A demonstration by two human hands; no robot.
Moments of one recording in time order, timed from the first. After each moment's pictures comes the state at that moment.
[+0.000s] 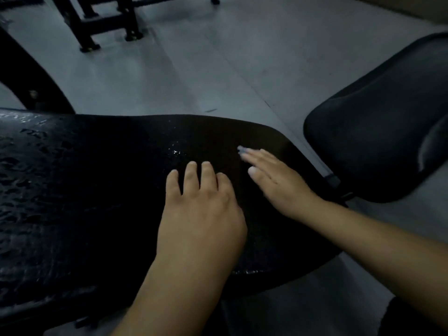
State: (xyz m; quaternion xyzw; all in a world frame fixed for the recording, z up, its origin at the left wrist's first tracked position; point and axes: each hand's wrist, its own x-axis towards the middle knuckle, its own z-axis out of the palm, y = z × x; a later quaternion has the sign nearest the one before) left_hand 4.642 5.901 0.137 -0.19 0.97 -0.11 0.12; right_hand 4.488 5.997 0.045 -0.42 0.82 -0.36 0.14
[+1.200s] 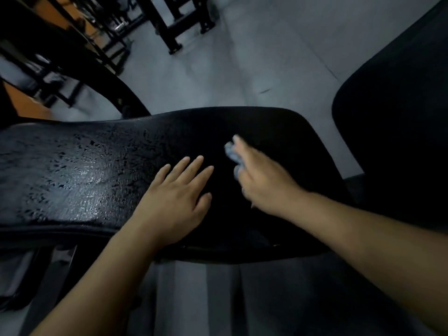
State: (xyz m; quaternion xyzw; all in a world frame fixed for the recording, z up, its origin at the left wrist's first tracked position) left_hand 4.617 5.937 0.123 -0.26 0.94 -0.12 0.18; right_hand 4.460 6.028 0.029 -0.49 0.70 -0.46 0.23
